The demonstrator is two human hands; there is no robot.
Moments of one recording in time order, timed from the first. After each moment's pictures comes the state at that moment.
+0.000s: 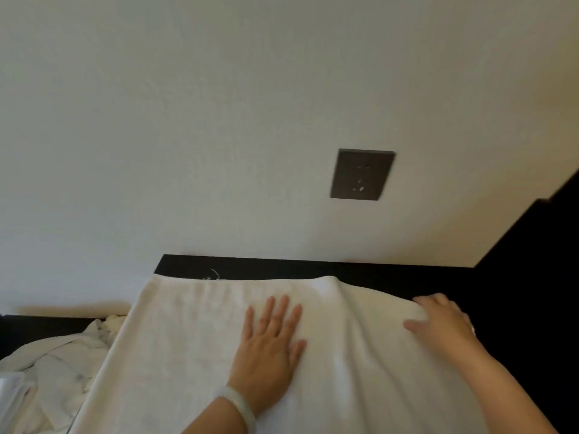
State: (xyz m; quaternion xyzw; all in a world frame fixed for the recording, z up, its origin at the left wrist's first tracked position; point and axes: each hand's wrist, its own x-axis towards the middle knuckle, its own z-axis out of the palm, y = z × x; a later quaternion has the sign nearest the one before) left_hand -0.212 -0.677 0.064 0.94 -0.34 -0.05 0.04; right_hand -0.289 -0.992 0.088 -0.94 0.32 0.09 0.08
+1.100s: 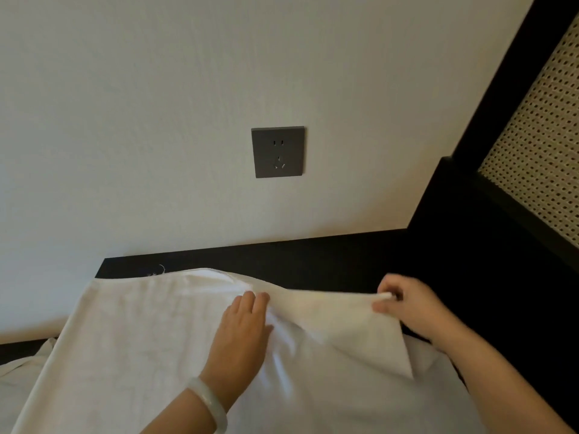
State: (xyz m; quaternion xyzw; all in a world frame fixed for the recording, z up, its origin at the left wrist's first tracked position) left_hand -0.250 -0.722 0.086 0.93 -0.32 -0.01 0.18; right_hand -0.366 -0.990 0.130 -0.89 0.31 0.00 0.35
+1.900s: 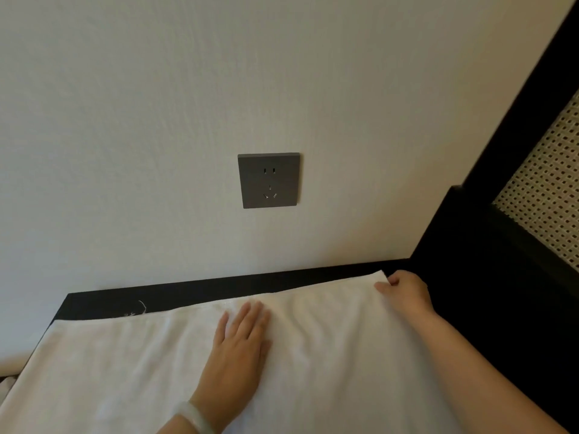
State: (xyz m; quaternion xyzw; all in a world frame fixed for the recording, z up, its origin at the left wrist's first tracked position) left_hand -0.202 -0.755 0.074 0.91 -0.40 -0.01 0.11; right_hand -0.267 -1.089 0.071 -0.82 0.46 -0.09 0.33
